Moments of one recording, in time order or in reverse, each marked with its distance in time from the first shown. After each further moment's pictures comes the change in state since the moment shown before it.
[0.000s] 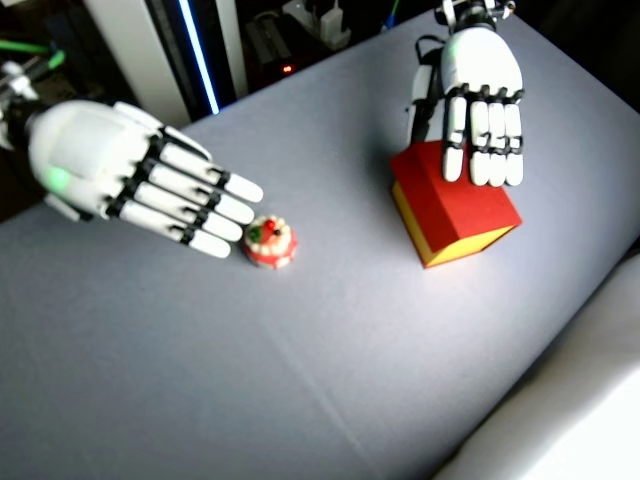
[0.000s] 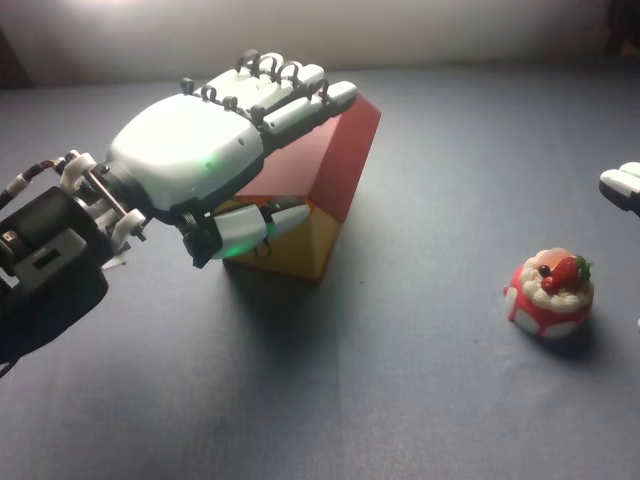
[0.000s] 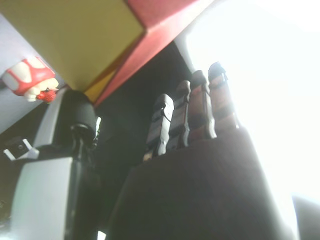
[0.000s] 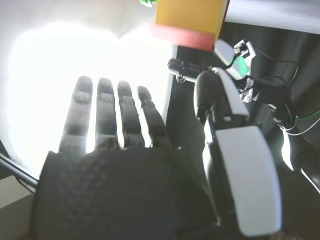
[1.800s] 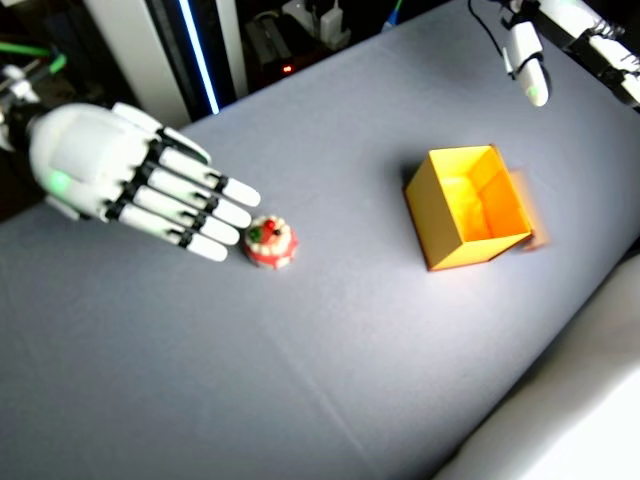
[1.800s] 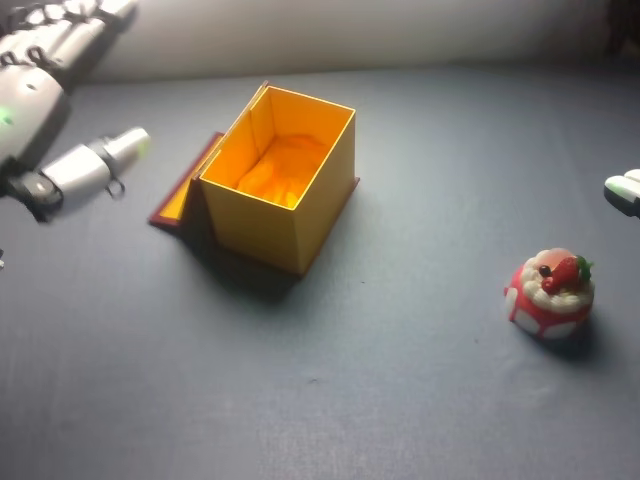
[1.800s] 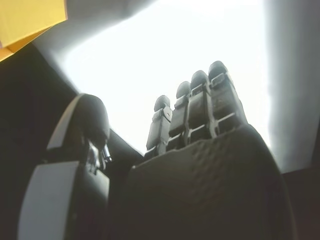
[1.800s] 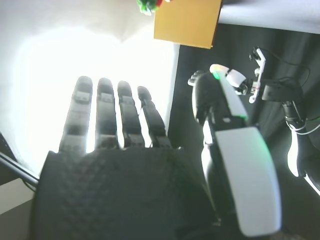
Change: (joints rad) left arm 0.198 0.153 -0.047 -0.332 -0.328 -0.015; right arm -0.015 -0.007 0.002 0.015 0.002 0.016
